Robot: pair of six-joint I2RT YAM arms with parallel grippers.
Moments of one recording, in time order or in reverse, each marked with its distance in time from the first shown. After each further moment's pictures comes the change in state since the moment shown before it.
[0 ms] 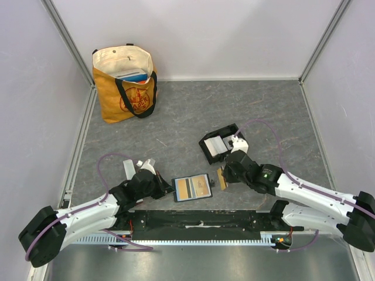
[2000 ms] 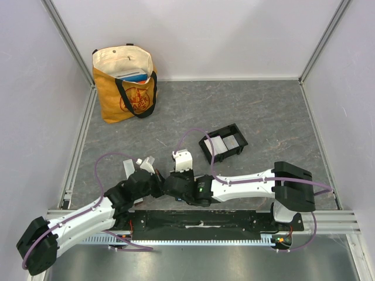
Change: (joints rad) left arm 0.000 -0.146 0.018 -0.070 0.034 0.000; right arm 0.478 0.687 0.460 0.244 0.464 0.125
